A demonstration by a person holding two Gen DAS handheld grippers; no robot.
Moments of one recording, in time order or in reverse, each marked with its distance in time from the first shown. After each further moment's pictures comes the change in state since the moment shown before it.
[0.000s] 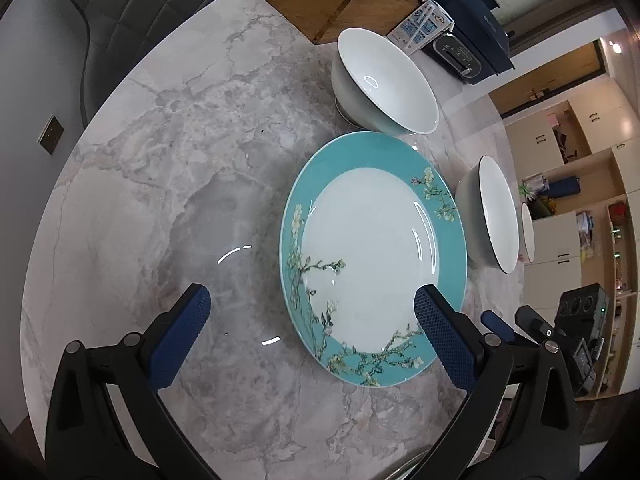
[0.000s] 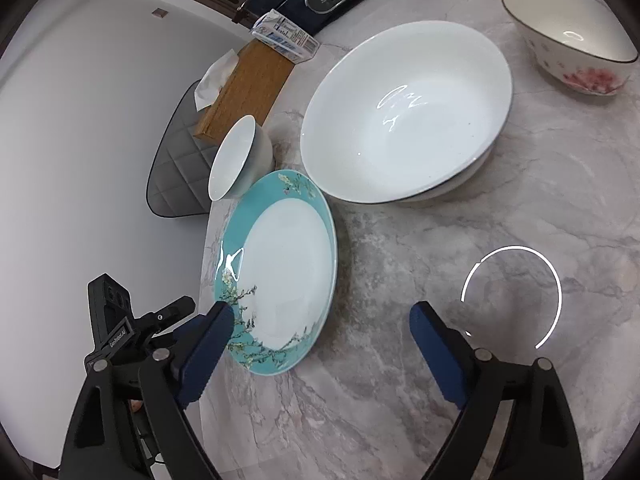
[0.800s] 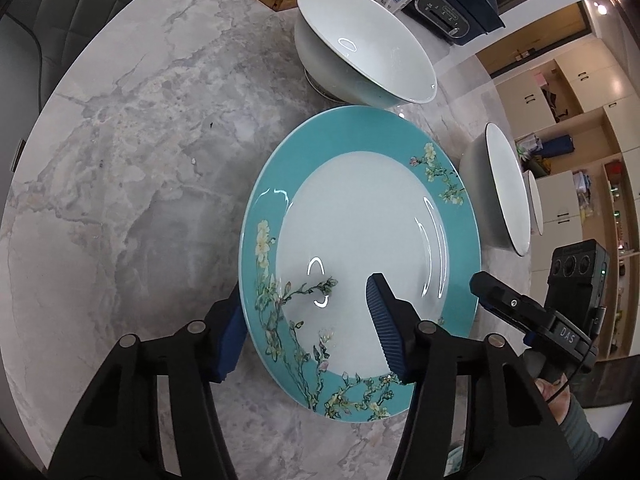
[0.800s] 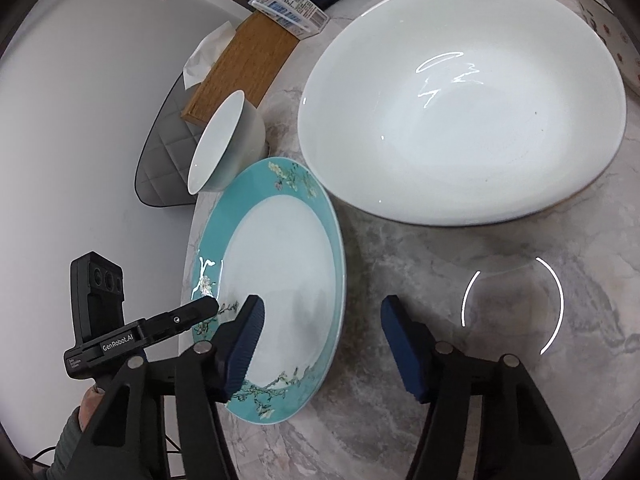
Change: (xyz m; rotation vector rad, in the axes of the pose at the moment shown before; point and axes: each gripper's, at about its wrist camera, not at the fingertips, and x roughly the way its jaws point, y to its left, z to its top) left arm 0.056 -0.015 0.016 0.104 0.092 -0.014; right arm 0.054 0.005 0.016 -0.046 0.033 -0.024
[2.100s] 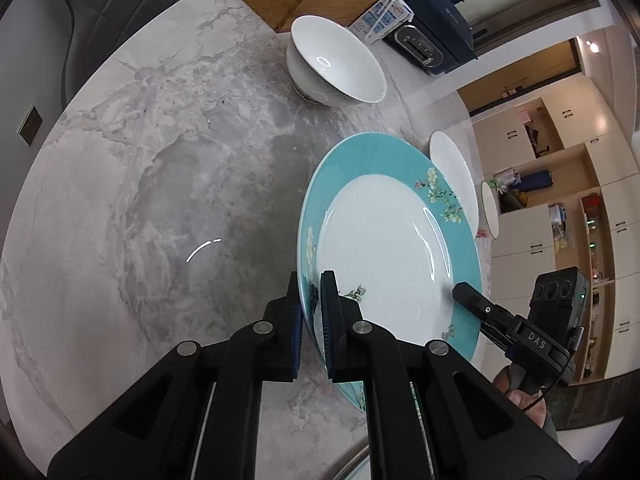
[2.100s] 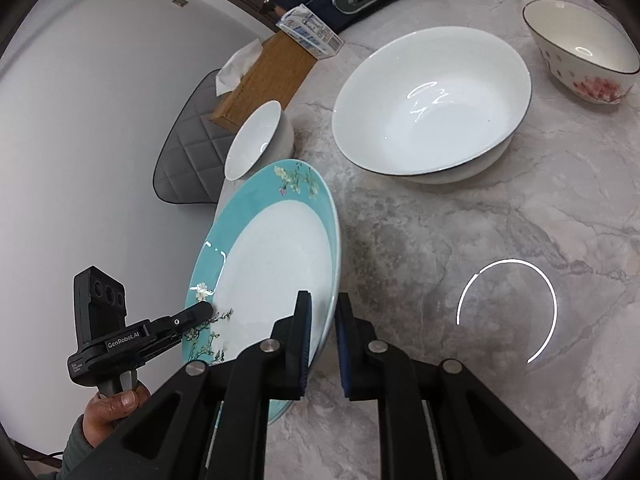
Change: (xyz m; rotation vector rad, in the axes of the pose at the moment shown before) left arm -0.062 -0.016 -0.062 -0.084 -0.099 -0.098; right arm -0.066 0.023 -0.037 -0.033 -0.059 0.002
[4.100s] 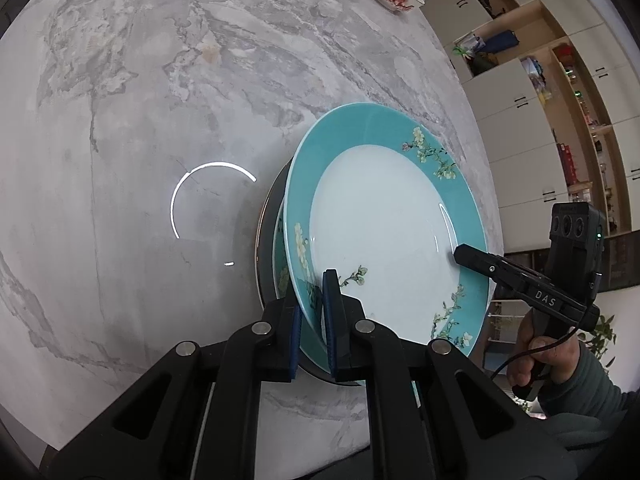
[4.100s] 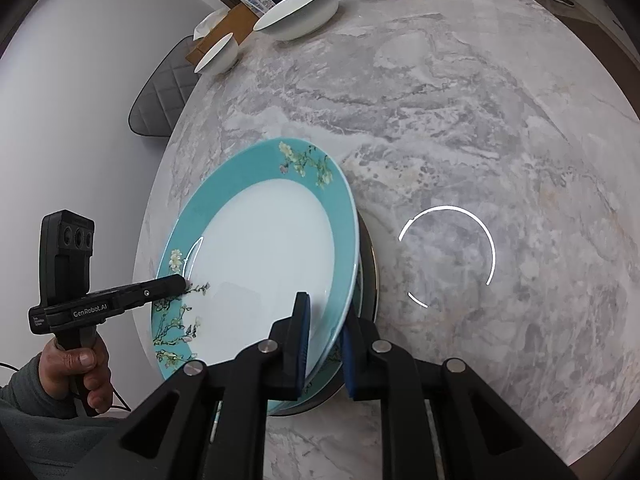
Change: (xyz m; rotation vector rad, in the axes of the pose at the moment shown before) left arm 0.013 -0.051 -0.273 0.327 0.285 0.008; right arm -0.130 -0.061 -0.268 0.004 0.034 -0.197
